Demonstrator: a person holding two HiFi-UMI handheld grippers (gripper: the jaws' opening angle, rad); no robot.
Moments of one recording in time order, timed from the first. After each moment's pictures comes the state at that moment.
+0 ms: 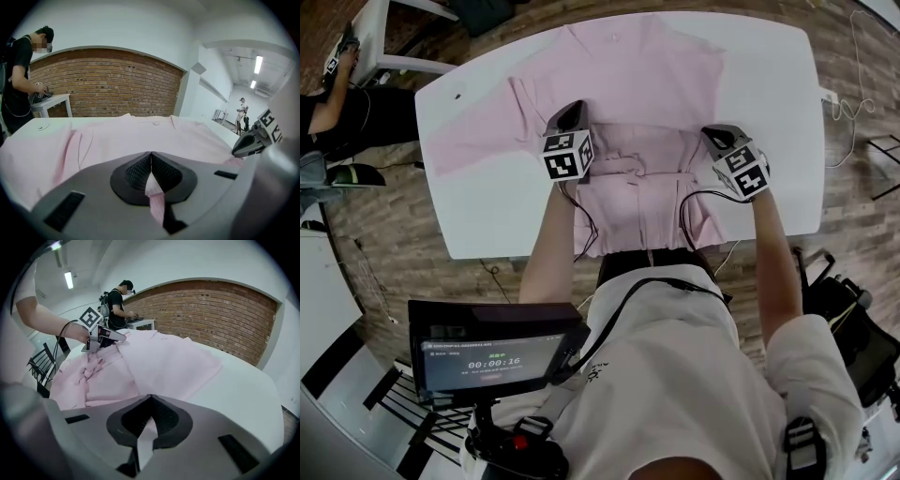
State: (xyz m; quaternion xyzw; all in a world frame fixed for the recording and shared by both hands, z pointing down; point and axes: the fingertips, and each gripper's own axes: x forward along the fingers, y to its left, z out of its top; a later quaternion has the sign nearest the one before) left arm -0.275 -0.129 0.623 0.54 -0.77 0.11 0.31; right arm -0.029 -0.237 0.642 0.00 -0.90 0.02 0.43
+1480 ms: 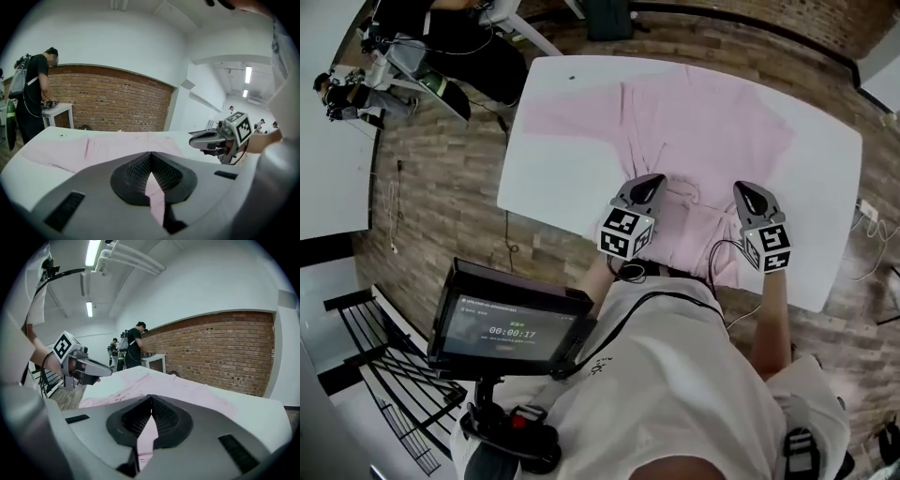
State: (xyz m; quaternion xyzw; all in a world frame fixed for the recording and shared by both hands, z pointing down) left arm -0.151 -0.041 0.490 0.56 -0.78 0.06 0.26; right arm -0.063 -0.170 0.504 -0.05 -0.97 0.03 0.23
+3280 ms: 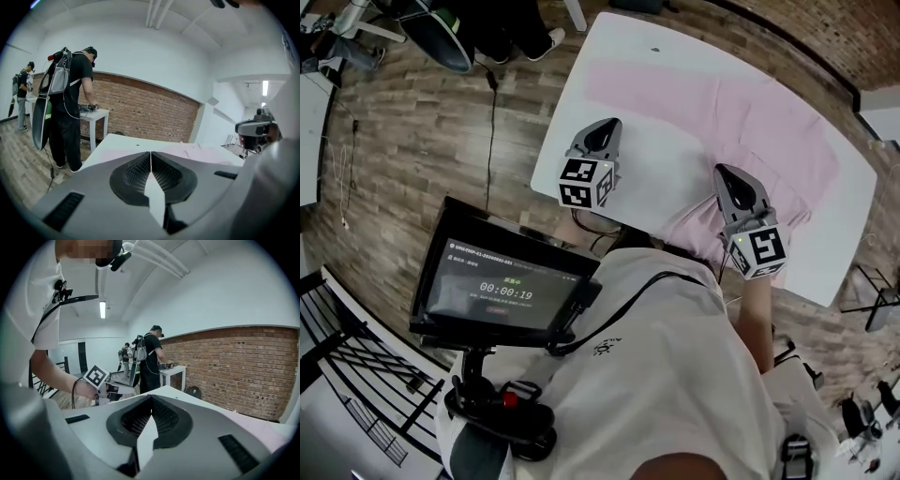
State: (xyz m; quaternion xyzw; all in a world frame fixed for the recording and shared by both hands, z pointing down) left arm -0.438 0.217 0.504 0.48 -0.84 -0.01 0.24; right arm -0.278 0.101 0.417 -0.10 -0.98 0.00 0.18
